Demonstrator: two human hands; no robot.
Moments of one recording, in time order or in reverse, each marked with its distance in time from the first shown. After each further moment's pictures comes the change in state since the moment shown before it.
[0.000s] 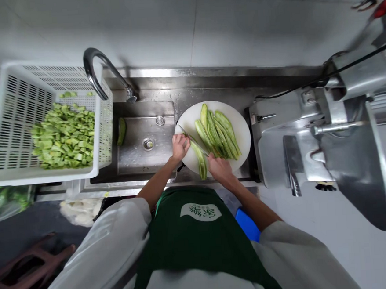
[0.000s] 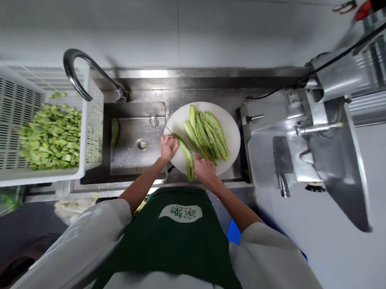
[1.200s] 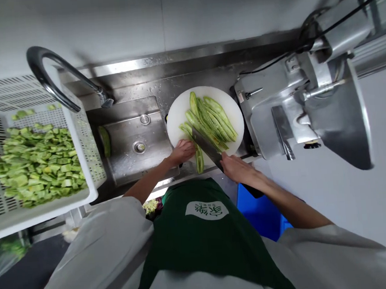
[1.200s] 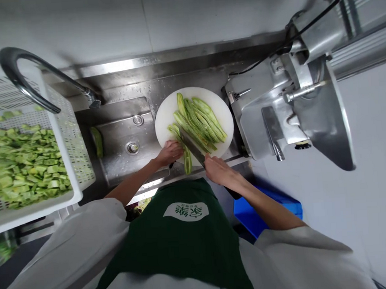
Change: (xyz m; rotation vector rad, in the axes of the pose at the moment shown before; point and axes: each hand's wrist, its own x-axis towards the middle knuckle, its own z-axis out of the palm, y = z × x) left_hand -0.002 -0.006 -0.033 -0.322 -0.590 0.505; right_hand -0.056 -0.003 -0.033 0.196 -0.273 0.104
